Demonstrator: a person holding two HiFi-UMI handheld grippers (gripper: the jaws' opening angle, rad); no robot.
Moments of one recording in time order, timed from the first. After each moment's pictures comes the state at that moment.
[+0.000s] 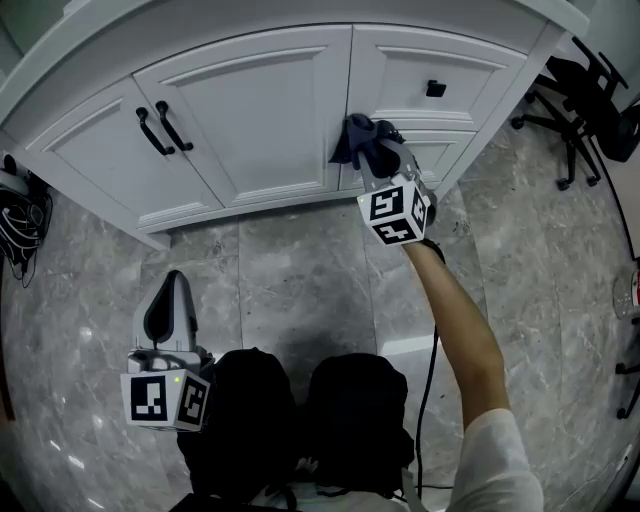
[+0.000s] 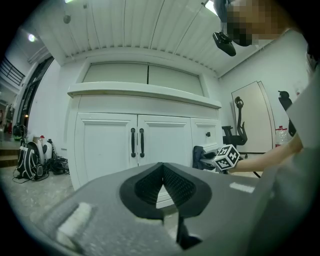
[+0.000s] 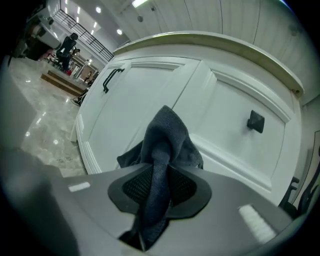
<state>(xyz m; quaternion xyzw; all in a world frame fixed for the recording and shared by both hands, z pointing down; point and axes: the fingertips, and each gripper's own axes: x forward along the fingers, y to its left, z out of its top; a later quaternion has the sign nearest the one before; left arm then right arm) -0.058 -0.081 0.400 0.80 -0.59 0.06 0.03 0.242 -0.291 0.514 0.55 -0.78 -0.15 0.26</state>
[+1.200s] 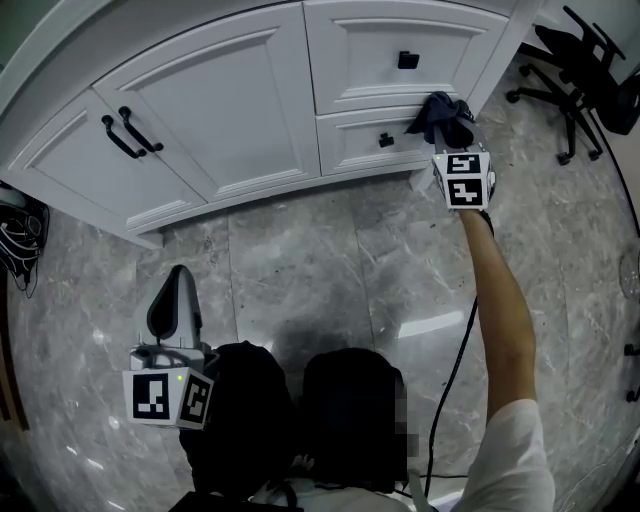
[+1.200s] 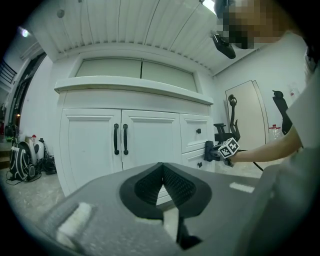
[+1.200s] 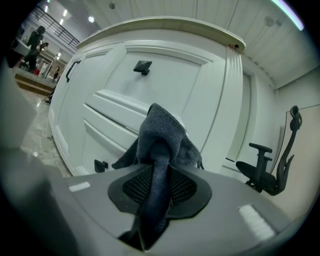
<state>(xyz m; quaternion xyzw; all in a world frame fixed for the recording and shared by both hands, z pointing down) -0.010 -0.085 0.411 0.82 -0.56 0.08 0.03 0.444 -0.295 0.518 0.66 -0.70 -0.06 0.25</state>
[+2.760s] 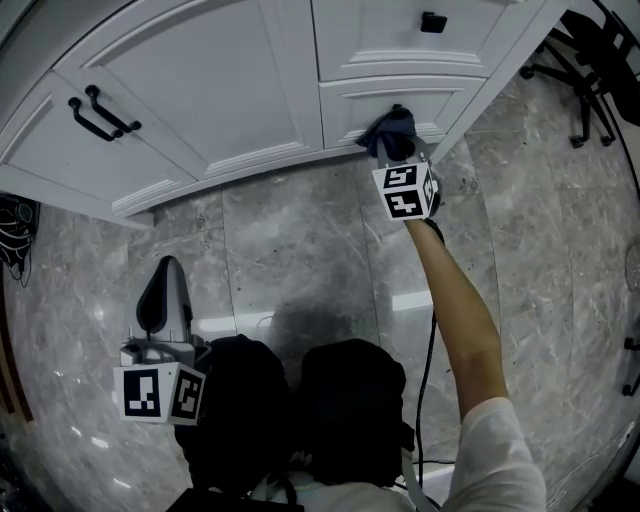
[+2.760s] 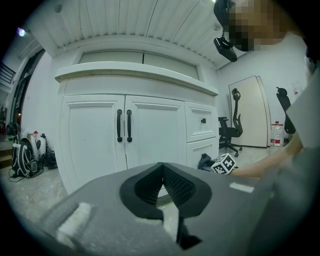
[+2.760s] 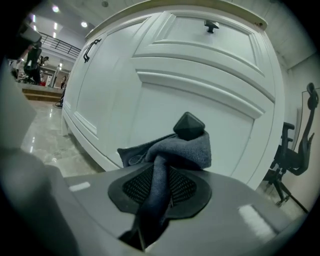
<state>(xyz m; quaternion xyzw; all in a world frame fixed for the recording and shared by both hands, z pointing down) -0.021 -0.103 0.449 0.82 -0.57 0.11 0.06 0.324 -0.293 0.660 0.61 -0.75 0.02 0.27</state>
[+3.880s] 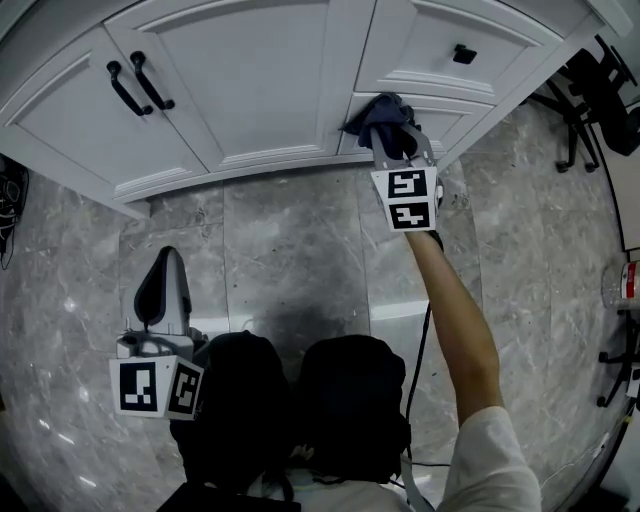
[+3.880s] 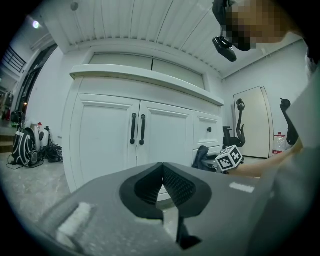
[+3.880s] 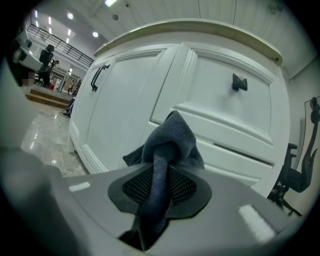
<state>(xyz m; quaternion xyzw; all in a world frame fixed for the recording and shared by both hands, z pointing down) -0.060 -0.097 0.441 0.81 -0.58 0.06 0.07 0.257 -0.283 0.550 0.59 -0.77 -0.05 0.23</state>
